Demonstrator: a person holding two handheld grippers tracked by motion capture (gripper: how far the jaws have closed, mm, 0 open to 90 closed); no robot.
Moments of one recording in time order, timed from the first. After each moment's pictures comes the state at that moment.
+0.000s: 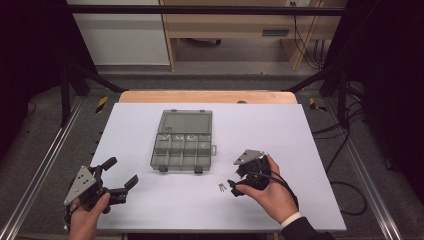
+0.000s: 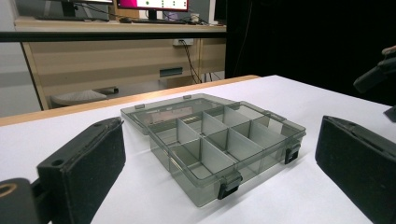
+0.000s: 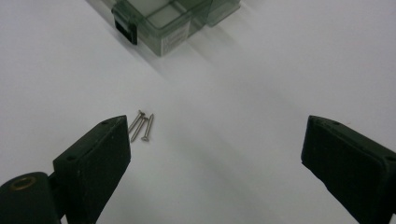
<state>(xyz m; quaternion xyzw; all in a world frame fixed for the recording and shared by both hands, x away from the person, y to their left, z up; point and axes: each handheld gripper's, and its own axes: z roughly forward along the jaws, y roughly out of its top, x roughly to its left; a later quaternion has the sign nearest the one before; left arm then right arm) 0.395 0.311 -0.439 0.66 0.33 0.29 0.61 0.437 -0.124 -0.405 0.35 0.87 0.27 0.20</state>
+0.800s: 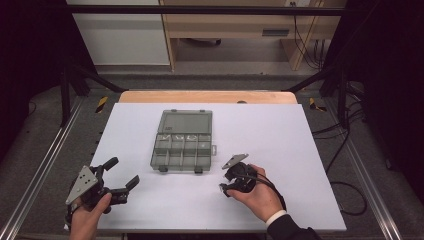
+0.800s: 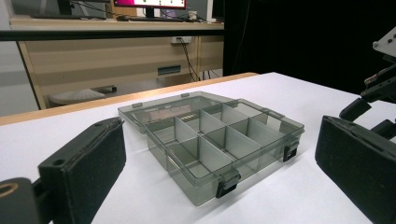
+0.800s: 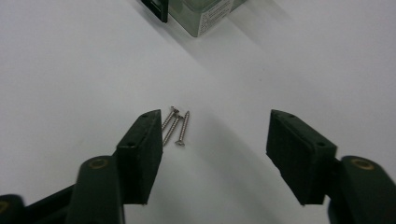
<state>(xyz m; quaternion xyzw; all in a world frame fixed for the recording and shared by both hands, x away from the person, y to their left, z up) 0.396 0.309 -0.440 0.67 0.33 0.28 0.60 0.444 -0.098 -0.434 0.36 0.89 0.24 0.14</state>
